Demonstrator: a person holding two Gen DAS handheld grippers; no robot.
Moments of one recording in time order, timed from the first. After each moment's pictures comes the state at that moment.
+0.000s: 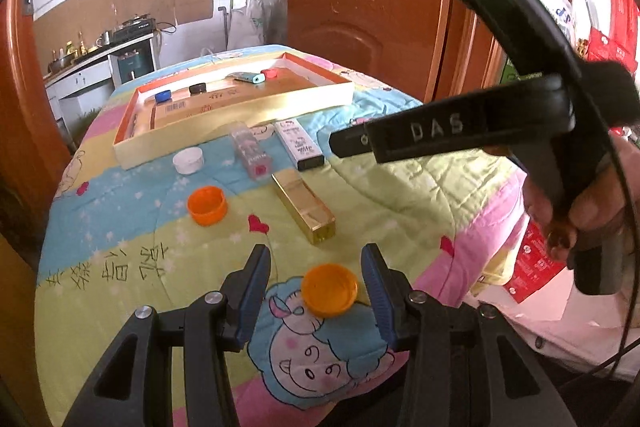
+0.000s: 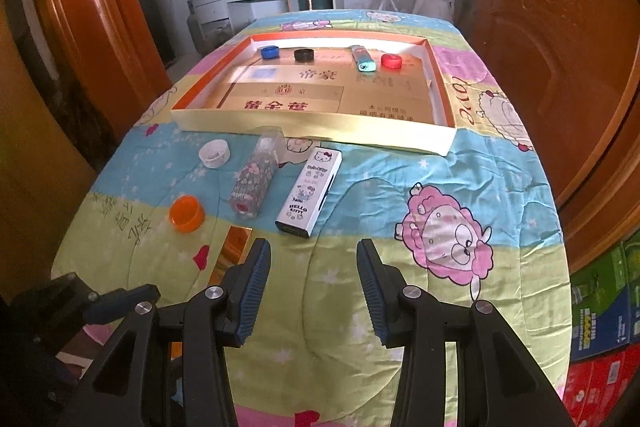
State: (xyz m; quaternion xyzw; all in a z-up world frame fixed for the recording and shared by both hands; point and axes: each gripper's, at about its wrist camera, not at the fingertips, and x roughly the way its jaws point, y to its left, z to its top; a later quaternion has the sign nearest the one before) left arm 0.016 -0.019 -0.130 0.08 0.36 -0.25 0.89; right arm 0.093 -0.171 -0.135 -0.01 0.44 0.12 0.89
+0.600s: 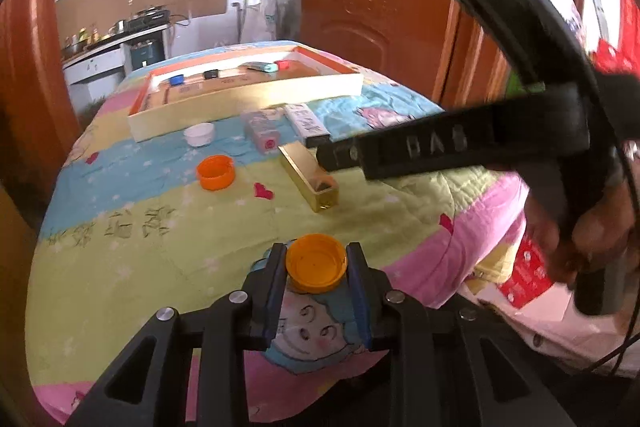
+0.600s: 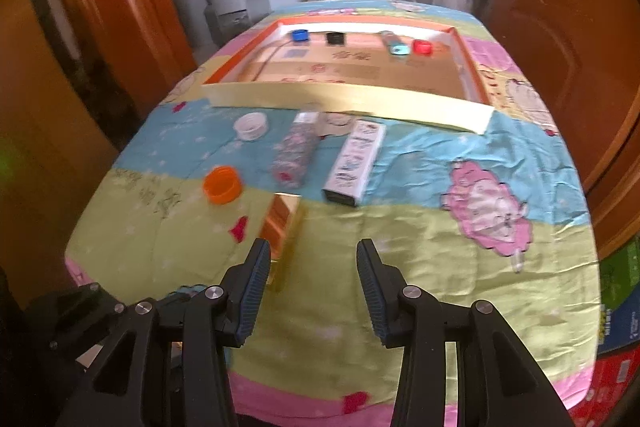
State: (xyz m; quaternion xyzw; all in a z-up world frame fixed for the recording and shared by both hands) left arm 0.000 -0.002 -0.138 0.05 0.36 -0.23 0.90; right arm 0.076 -0.146 -0.149 0.00 0.45 0.16 0.88
